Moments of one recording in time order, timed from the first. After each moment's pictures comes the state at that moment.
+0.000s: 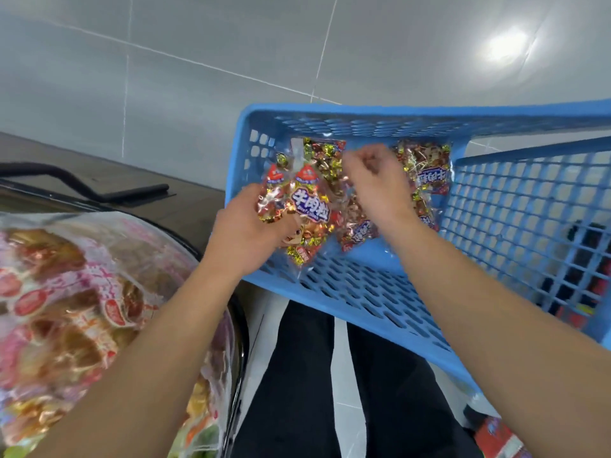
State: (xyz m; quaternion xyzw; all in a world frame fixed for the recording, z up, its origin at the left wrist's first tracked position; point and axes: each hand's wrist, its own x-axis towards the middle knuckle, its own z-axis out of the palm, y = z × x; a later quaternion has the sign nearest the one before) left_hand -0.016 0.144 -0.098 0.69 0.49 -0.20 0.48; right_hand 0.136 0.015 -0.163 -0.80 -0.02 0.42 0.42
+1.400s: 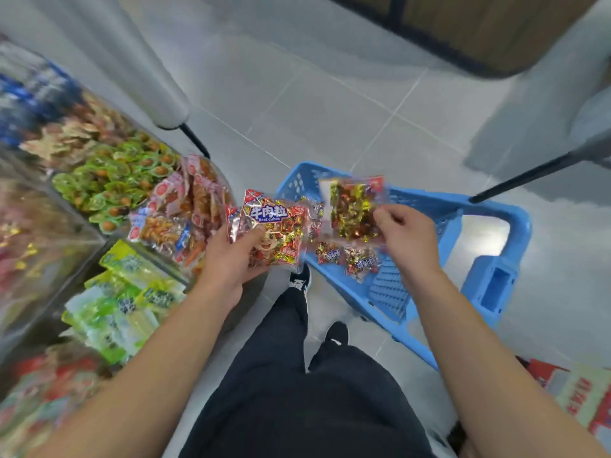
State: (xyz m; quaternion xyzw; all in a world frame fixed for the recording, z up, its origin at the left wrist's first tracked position) left_hand -0.117 -0.035 0.162 0.37 0.63 0.23 0.65; right_hand 0.112 -0.140 0.151 -0.79 -0.21 0.35 0.47
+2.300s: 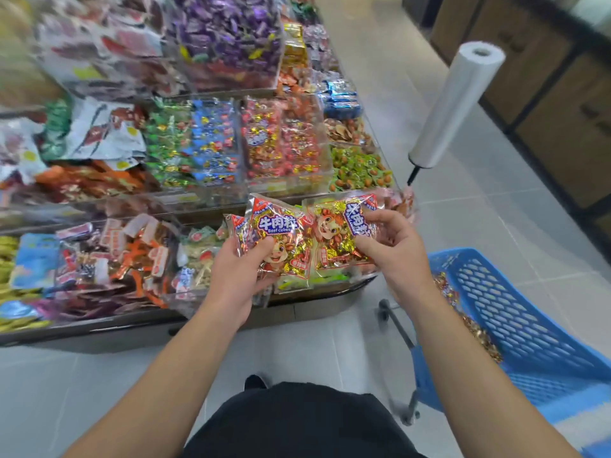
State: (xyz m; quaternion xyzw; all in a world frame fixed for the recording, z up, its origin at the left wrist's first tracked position) left_hand -0.439 -0.224 0.251 0.19 0.64 0.56 0.50; right_hand -0.217 -0.150 0.258 -0.48 -0.54 0.53 0.44
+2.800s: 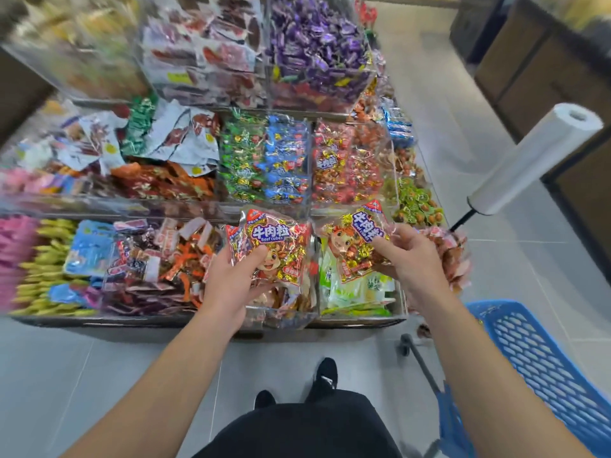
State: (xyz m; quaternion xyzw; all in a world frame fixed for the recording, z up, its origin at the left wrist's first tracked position) left_hand -0.584 -0.234 0.248 0.09 0.63 0.61 0.46; right_hand -0.346 -0.109 0.273 -0.50 -0.53 0.58 0.35
